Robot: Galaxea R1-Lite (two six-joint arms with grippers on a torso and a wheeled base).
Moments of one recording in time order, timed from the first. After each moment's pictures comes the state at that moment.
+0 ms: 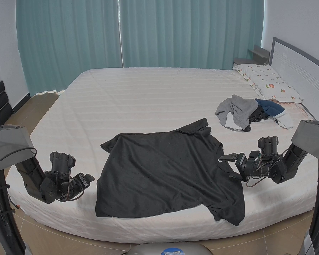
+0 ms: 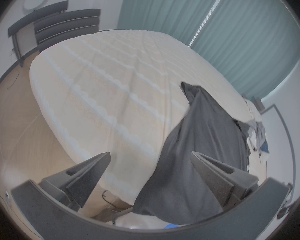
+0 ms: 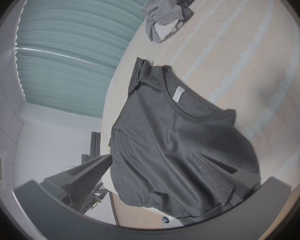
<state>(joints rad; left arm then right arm) -0.11 2.15 -0.57 -0.74 0.08 -0.73 0.09 2.32 -0.87 -0.83 0.51 0.87</state>
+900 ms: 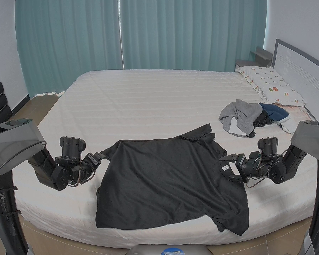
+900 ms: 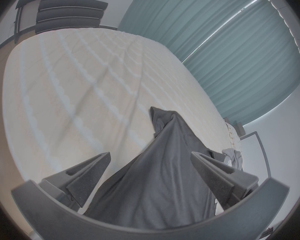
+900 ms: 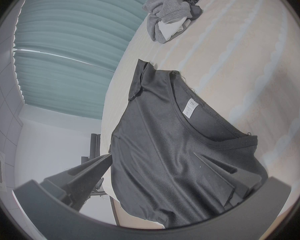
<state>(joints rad) -0.15 2.21 -0.80 -0.74 0.05 -0.92 0.09 2.33 -0.87 -0.83 0.51 0.88</state>
